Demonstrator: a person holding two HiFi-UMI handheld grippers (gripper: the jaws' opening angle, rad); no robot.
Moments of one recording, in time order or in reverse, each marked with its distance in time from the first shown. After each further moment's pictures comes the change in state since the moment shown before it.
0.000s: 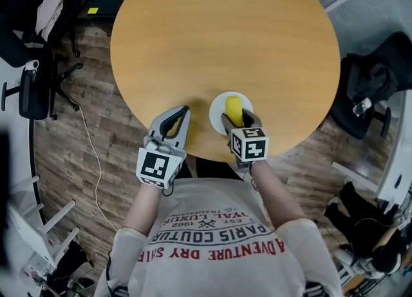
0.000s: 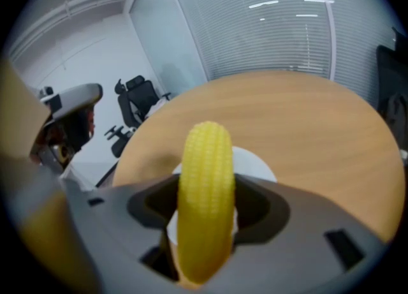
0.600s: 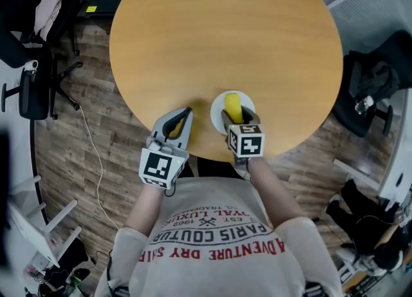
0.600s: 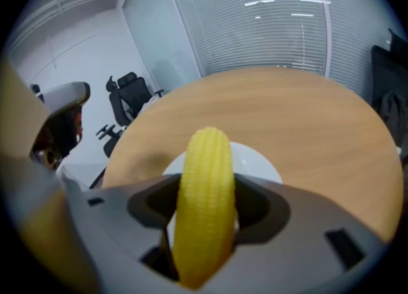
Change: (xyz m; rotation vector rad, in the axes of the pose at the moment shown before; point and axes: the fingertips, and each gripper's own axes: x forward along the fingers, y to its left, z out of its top) left arm 0.003 0.003 -0.015 0.013 0.028 -0.021; right arm 0.018 0.000 -0.004 0.025 0.026 -0.062
